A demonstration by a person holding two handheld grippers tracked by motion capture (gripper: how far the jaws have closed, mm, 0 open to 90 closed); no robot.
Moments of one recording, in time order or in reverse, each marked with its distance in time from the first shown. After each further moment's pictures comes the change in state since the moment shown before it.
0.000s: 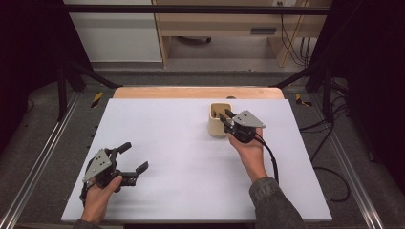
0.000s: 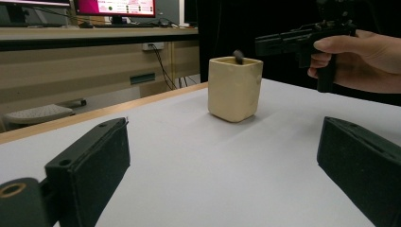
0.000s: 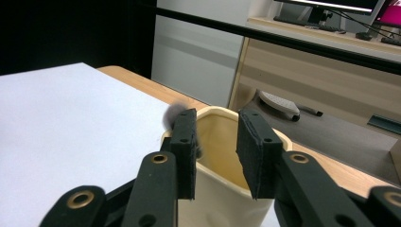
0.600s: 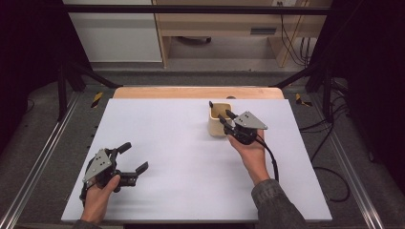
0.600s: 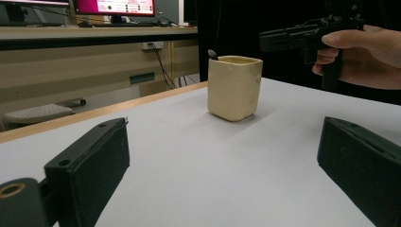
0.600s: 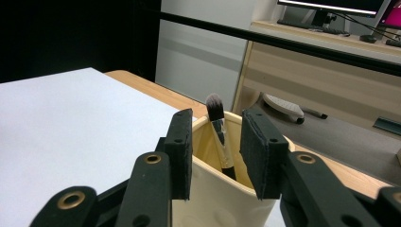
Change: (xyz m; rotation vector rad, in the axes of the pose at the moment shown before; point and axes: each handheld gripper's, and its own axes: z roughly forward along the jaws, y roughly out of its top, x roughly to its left) left arm 0.000 -0.001 0.000 0.003 -0.003 0.000; right arm 0.002 0.004 -0.009 -0.011 0.017 0.007
